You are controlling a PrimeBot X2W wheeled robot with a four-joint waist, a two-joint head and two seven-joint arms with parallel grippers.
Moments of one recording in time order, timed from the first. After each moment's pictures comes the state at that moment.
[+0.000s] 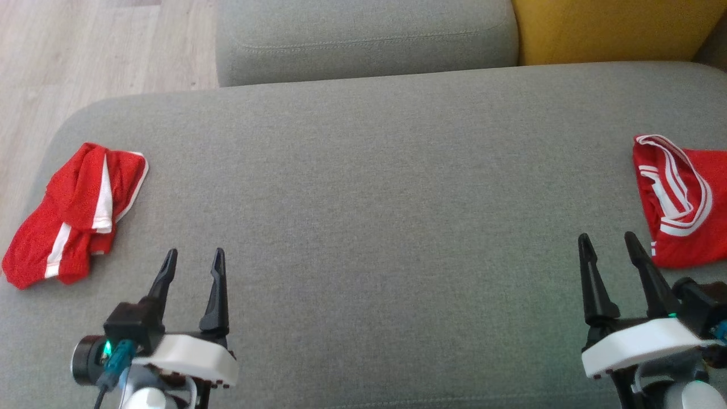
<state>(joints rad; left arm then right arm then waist) 0.02 0.24 -0.32 0.11 -0.32 0.19 -0.25 0.11 -0.04 -0.04 -0.08 0.19 0.13 0.06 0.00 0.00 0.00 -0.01</state>
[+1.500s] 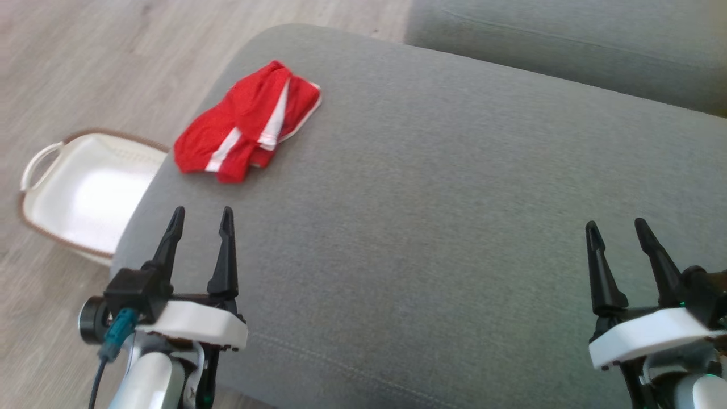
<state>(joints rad) -0.08 0.18 -0.28 0.11 -0.28 0.12 -0.25 0.11 -0.04 -0.06 -0.16 0.15 0.13 0.11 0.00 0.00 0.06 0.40</state>
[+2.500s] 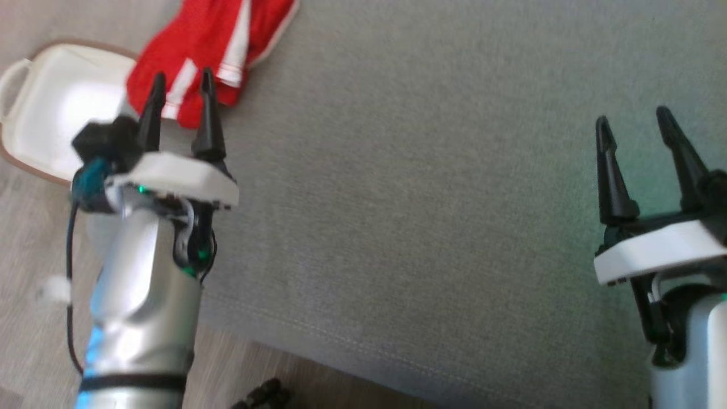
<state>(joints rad) -0.53 0.04 -0.11 0.47 -0.27 -0.03 -0.26 -0.12 -0.05 -0.04 -0.28 0.02 0.13 0.23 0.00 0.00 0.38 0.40</state>
